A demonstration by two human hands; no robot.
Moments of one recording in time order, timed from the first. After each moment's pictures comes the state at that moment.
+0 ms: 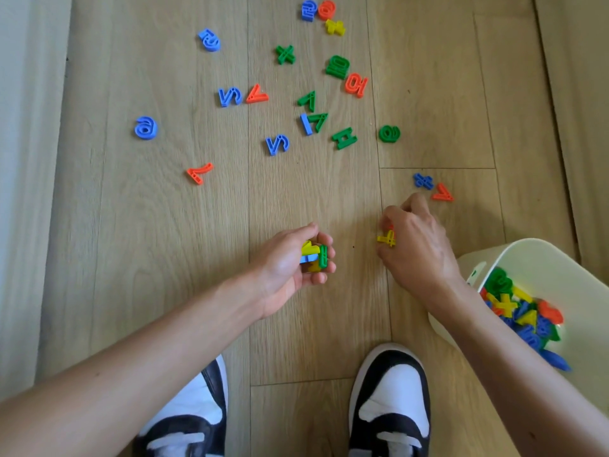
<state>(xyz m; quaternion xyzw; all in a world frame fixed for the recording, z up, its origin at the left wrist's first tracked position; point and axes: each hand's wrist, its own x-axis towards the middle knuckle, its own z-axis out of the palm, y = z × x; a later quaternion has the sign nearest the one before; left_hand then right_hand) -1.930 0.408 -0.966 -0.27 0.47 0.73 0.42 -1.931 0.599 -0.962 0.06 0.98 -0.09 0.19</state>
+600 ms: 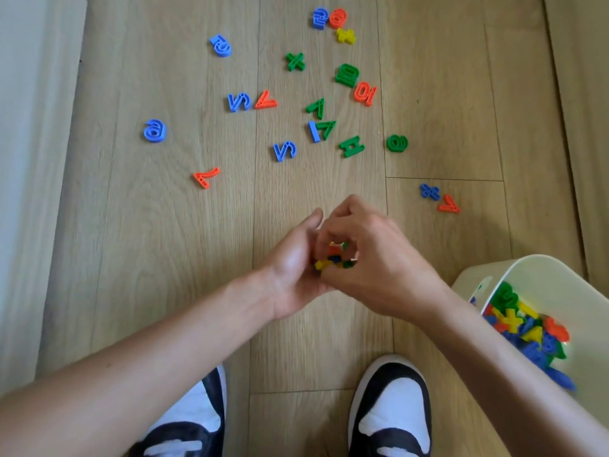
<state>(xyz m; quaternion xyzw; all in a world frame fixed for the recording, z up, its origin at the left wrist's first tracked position) -1.937 0.416 -0.956 -0.28 0.35 0.77 0.45 -1.936 0.541 -0.905 -0.08 0.90 -0.36 0.24</state>
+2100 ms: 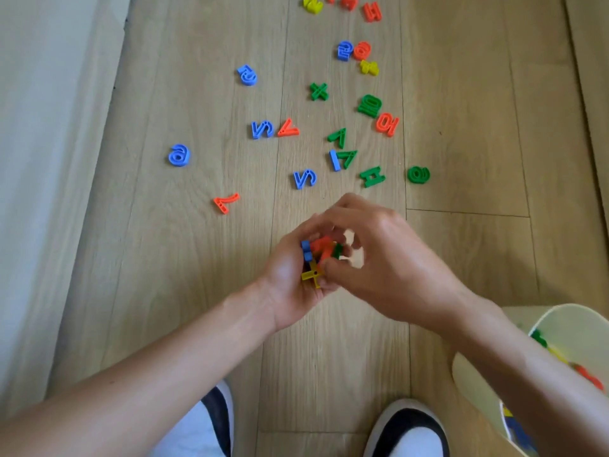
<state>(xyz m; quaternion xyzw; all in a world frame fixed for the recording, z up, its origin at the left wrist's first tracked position) -1.965 0.396 -0.965 -0.31 0.32 0.82 0.36 -1.980 0.527 -0.894 -0.17 0.90 -0.35 0.21</state>
